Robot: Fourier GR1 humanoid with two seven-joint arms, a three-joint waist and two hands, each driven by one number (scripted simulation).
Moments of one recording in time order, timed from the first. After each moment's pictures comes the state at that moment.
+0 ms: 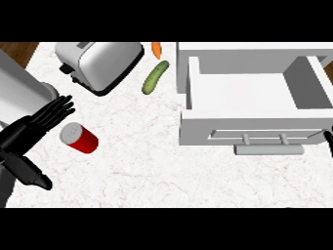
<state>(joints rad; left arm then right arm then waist) -0.24 0.36 0.22 -1.18 0.07 -0.82 -0.26 0.26 -0.08 -0.18 -2.05 -0.07 0.15 0.03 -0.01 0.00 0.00</state>
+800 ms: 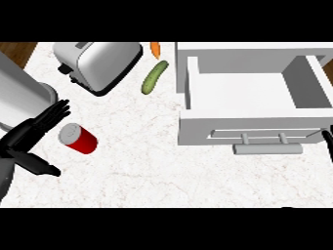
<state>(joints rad) -0.36 0.45 0.14 -0.75 -0.15 -0.67 -0.59 0.25 -0.05 -0.18 -2.05 -0.04 0.16 0.02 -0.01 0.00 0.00</state>
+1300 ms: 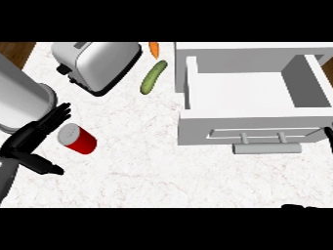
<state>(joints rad) -0.43 0.47 0.10 -0.55 -0.19 -0.60 -0.70 0.23 -0.06 -0.20 -2.06 -0.05 0.16 0.05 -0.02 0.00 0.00</state>
